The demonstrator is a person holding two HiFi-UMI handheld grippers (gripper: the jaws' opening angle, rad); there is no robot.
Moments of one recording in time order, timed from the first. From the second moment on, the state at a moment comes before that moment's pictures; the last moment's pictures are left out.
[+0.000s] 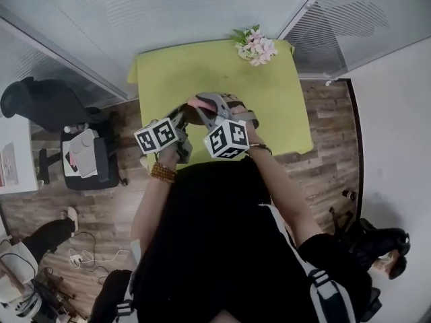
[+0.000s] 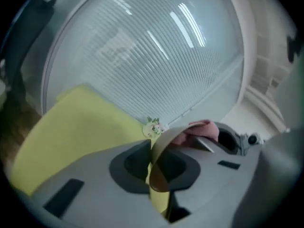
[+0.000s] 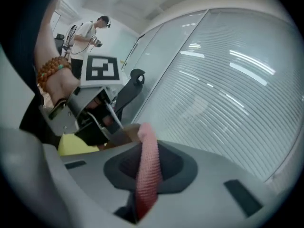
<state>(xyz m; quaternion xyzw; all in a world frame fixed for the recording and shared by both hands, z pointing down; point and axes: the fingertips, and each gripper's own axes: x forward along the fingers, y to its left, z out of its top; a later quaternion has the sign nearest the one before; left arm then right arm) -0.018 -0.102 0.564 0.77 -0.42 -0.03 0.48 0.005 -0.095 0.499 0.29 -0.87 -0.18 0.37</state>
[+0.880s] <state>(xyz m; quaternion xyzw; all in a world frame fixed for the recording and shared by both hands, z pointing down) -0.059 -0.098 0.699 0.67 -0.43 0.11 0.60 0.050 -0.091 0.482 0.37 -0.86 -0.12 0.32</state>
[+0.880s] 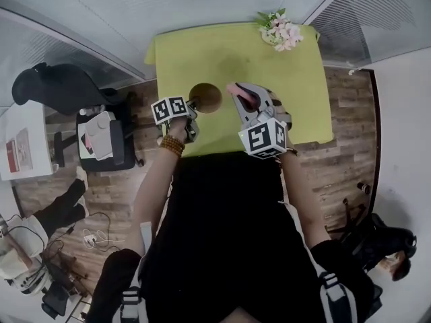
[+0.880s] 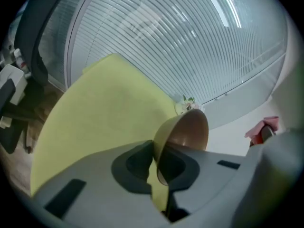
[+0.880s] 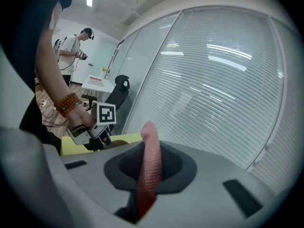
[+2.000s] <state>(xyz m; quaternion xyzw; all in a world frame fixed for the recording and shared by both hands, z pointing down) -0.038 -0.064 0.743 0.61 -0.34 0.08 0.71 0.067 -0.101 0.495 0.39 -0.86 -0.08 0.31</state>
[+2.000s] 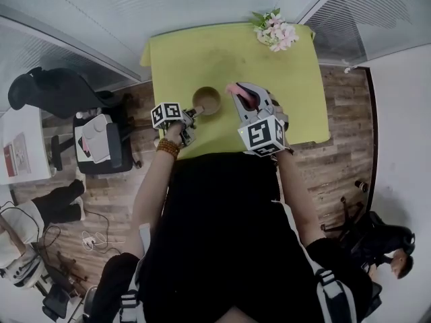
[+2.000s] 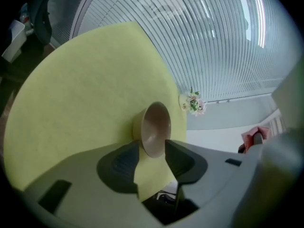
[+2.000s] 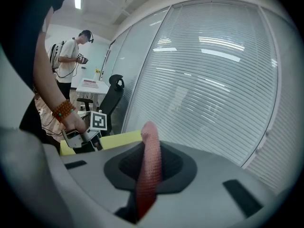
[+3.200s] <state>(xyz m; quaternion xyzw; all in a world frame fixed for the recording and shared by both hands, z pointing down) -0.086 -0.130 0.407 0.79 -0.61 0.01 0.00 0.020 -0.136 0.392 0.47 -0.88 -0.02 0.01</state>
